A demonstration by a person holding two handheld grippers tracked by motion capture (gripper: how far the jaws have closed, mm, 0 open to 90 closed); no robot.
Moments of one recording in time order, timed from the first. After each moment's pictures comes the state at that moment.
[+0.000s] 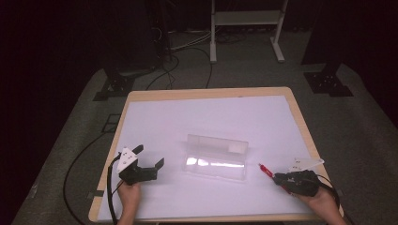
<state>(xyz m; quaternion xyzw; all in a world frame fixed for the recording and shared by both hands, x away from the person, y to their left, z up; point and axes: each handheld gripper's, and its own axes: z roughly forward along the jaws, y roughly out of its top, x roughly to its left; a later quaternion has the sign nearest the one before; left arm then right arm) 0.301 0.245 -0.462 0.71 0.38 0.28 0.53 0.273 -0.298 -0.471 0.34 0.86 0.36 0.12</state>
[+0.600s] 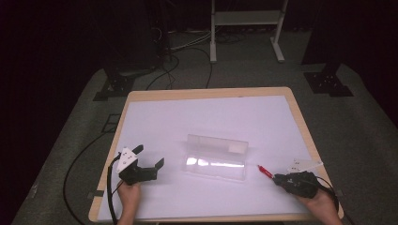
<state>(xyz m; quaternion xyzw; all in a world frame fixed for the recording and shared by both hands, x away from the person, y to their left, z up) 0.301 0.245 -0.462 0.71 0.38 0.27 0.53 0.267 -0.293 -0.470 0.36 0.86 0.35 0.13</state>
